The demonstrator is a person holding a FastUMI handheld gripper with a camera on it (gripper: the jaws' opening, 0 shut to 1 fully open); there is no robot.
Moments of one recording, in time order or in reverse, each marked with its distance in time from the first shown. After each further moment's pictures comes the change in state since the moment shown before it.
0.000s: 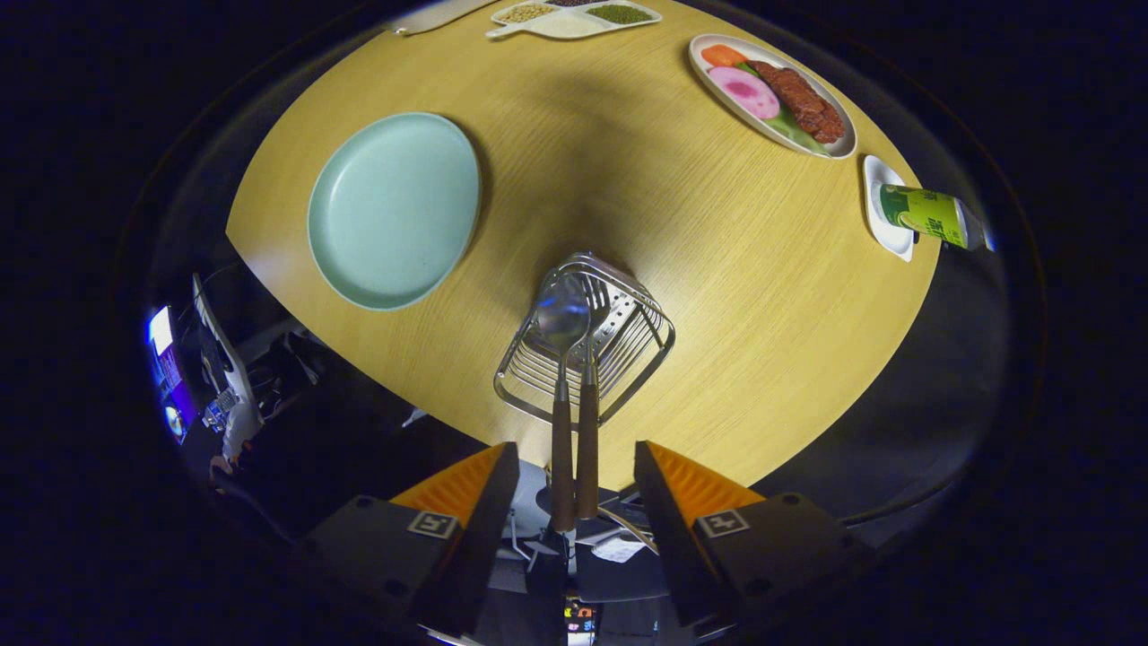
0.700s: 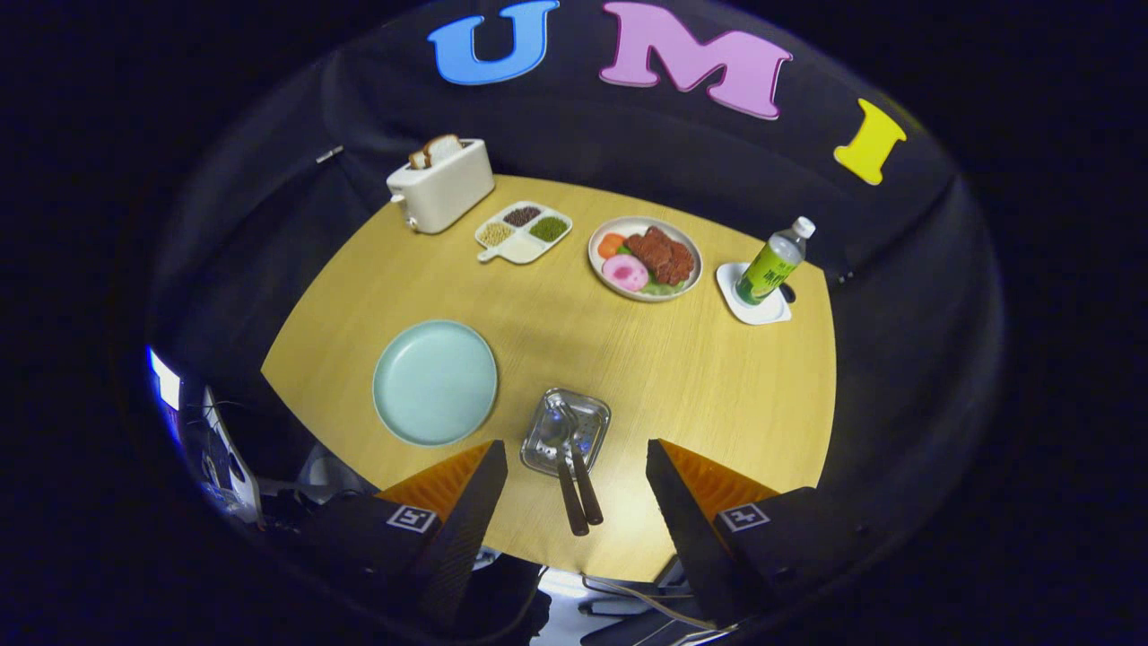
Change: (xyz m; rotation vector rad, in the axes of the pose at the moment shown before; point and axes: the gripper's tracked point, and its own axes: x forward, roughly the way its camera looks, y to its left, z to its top) arm -0.117 -0.004 -0.006 0.197 -0.875 -0.092
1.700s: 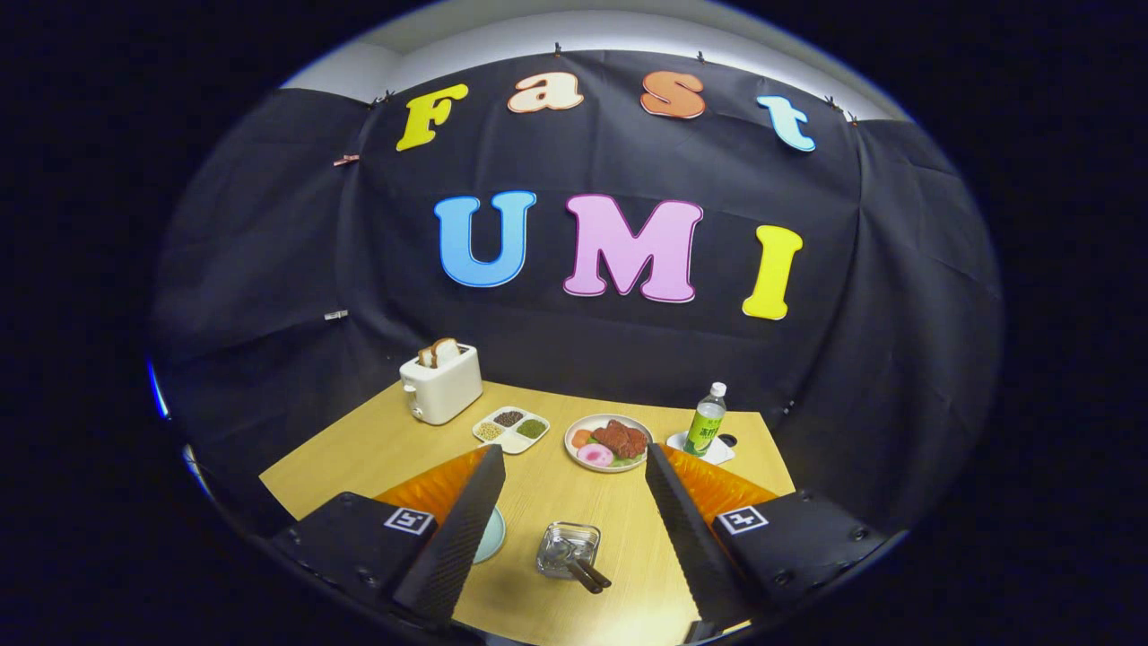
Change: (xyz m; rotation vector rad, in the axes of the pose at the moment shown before) arm -0.119 0.001 0.053 0.079 -0.691 -0.115
